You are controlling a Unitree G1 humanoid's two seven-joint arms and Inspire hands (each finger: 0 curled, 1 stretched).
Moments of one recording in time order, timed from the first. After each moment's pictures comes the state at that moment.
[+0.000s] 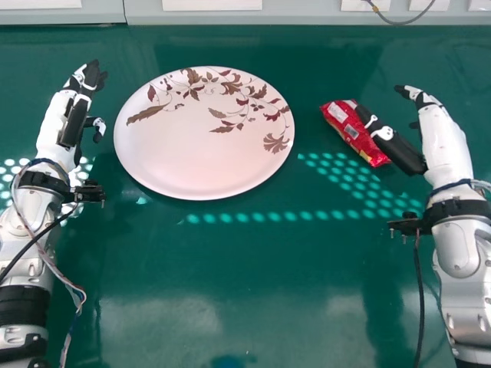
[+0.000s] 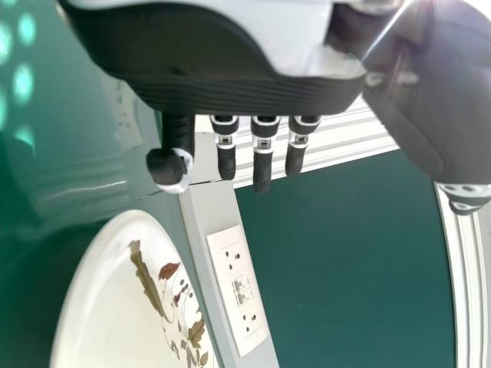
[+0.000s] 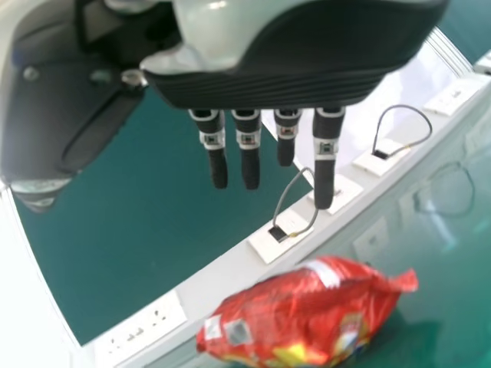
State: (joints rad) left arm -0.44 0.42 0.21 0.49 -0.06 -0.30 -0.17; right arm -0.17 -0.44 -0.06 -0.24 -0.63 0.24 0.02
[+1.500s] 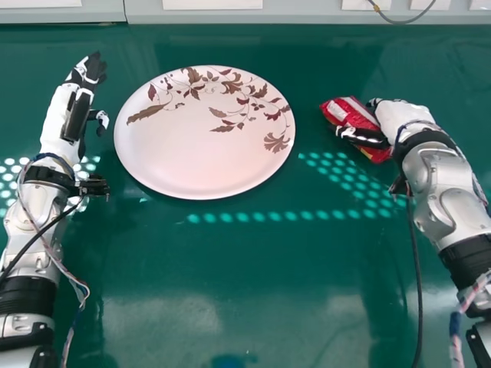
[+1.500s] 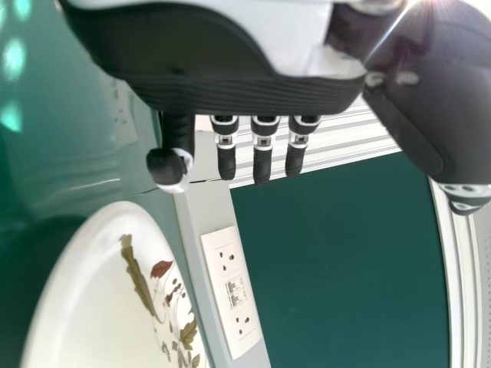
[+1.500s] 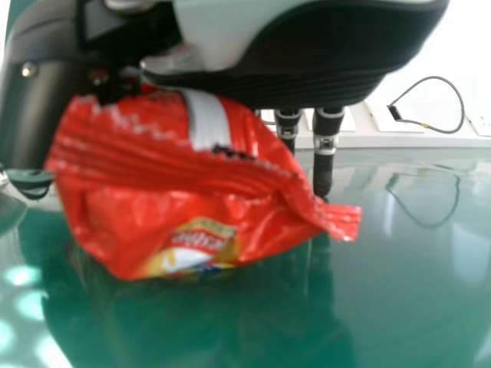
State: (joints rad) left arm -0.49 0.40 0.21 0.55 -0.06 -0.37 -0.16; right arm -0.70 -0.62 0.35 0.45 -0.89 0.28 0.24
